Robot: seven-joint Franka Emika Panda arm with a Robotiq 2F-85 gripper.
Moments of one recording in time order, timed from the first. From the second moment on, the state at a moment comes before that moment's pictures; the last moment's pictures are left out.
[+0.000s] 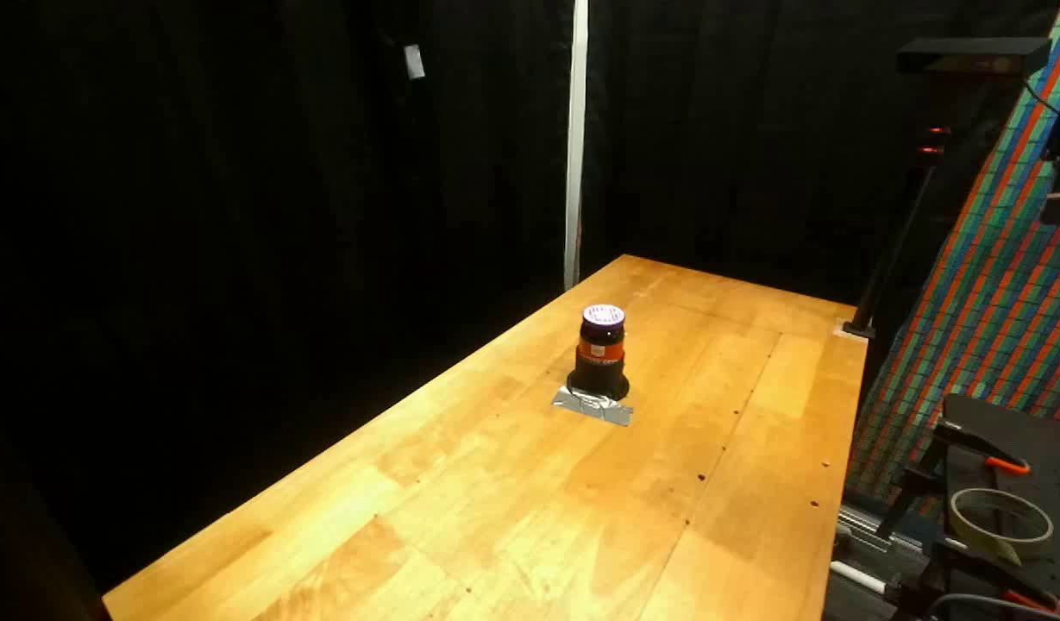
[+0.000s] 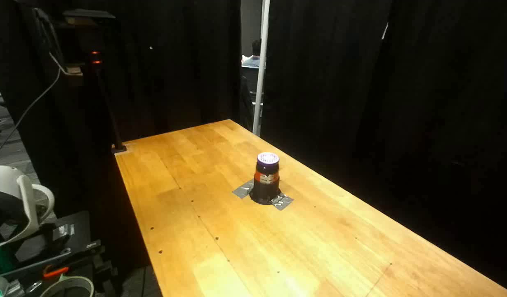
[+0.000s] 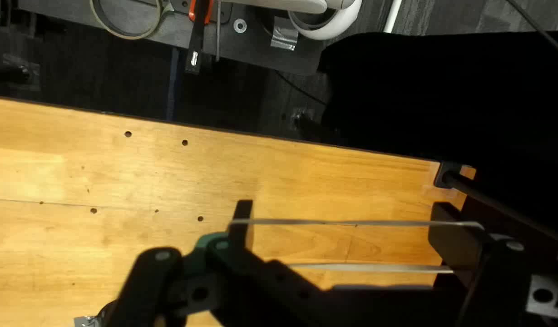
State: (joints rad) arm 0.30 -0.81 0.17 -2.56 0.34 1.80 0.09
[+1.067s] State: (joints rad) arm 0.18 -0.42 0.10 -2.41 0.23 2.04 -0.10
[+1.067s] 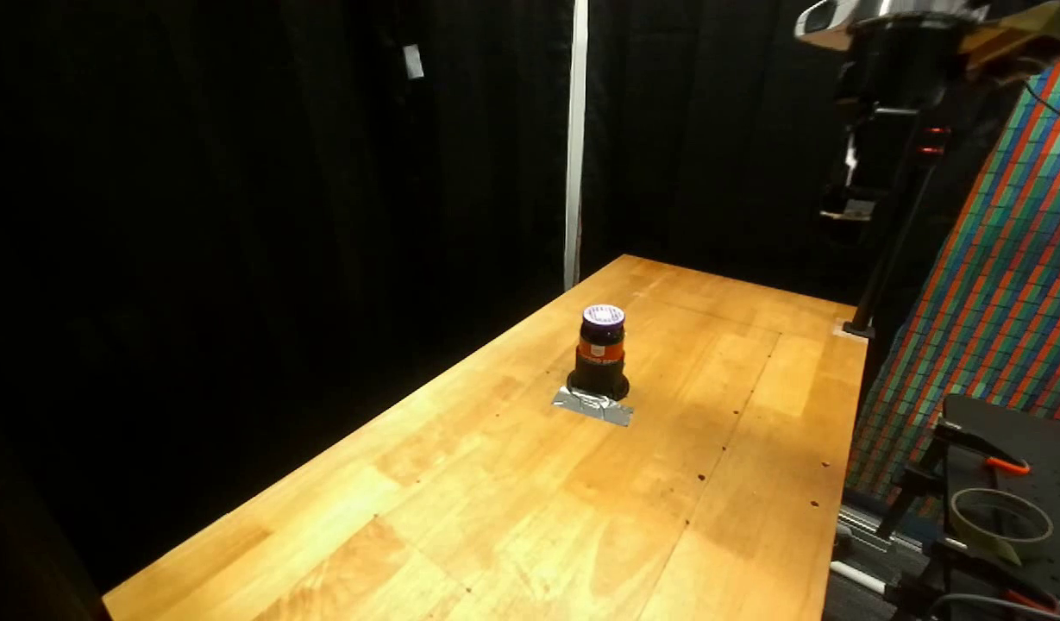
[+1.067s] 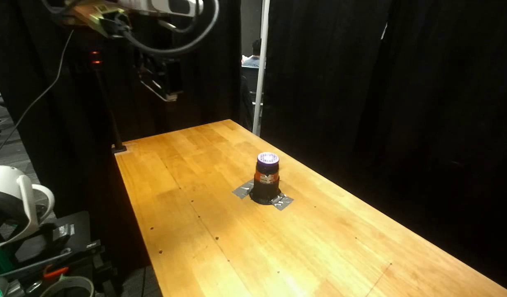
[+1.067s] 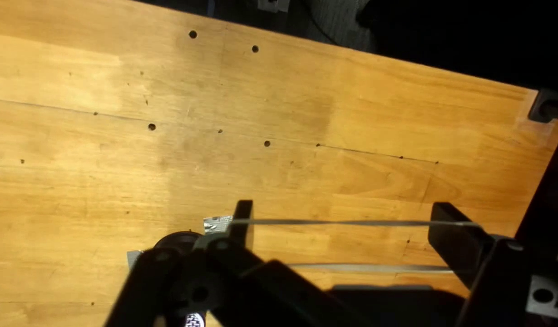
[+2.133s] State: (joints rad) arm 0.12 0.53 0.08 -1.60 -0.06 2.10 -0.14
